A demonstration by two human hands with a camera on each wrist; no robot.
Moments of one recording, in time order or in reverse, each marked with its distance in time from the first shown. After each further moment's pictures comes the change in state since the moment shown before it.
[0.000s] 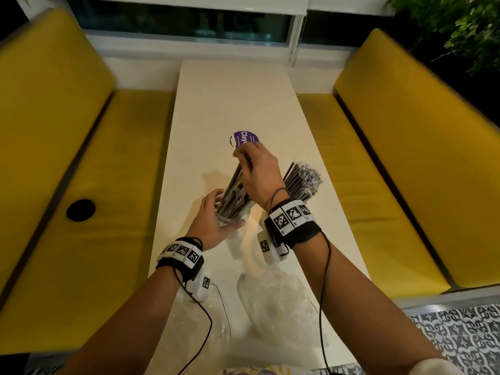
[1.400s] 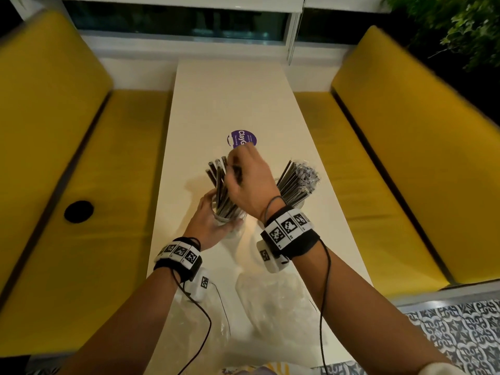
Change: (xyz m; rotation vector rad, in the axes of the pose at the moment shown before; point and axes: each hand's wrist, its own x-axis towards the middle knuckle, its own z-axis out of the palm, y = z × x) left_hand 0.001 0.004 0.000 0.057 -0.002 -0.044; right_hand -0.024 -0.021 -0.008 0.041 -0.013 -0.127
